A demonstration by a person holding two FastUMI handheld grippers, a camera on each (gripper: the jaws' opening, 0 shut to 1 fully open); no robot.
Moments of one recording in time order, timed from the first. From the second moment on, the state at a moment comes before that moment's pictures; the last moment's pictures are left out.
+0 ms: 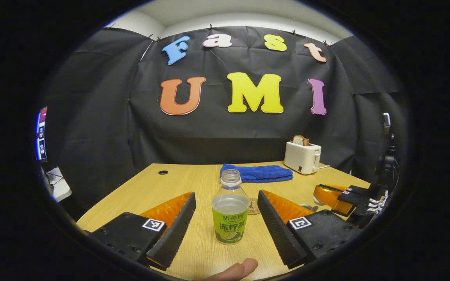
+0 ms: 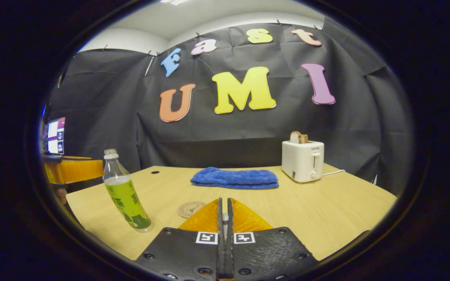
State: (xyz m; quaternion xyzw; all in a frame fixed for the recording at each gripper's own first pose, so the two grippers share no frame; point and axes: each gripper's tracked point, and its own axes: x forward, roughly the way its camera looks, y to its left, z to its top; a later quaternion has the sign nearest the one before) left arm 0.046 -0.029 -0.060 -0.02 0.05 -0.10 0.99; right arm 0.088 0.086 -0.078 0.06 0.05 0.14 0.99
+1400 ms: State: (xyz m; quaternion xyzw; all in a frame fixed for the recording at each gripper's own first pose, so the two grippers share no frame) left arm 0.072 -0.015 -0.072 0.09 0.03 0.03 0.99; right arm 0.080 0.016 -0.066 0.05 0.03 0.11 0.99
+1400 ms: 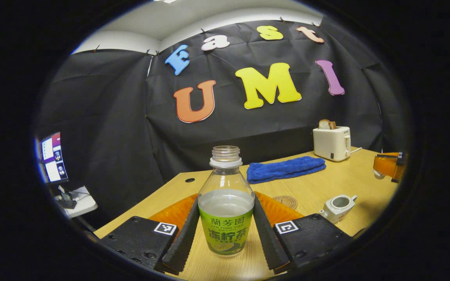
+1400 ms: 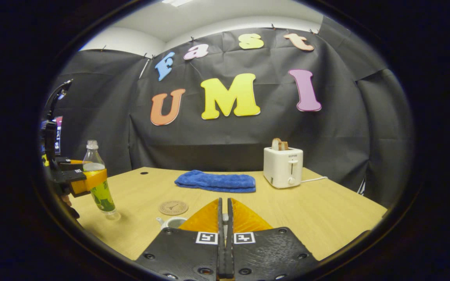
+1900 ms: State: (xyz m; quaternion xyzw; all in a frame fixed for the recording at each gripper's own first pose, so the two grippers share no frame) left arm 0.081 -0.042 -0.088 0.33 0.08 0.03 0.94; right arm 0.080 -0.020 -0.068 0.05 0.04 0.10 0.99
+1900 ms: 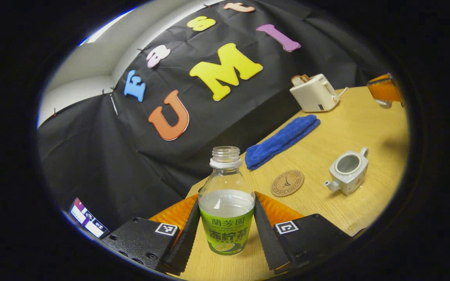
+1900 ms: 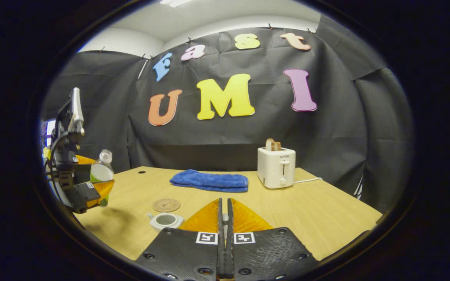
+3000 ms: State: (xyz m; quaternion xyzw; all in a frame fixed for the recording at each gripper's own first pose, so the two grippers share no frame) left arm 0.075 -0.126 -0.095 0.72 0.07 -0.05 0.68; right arm 0.082 -0.061 -0.055 0.07 0.02 0.06 1.00
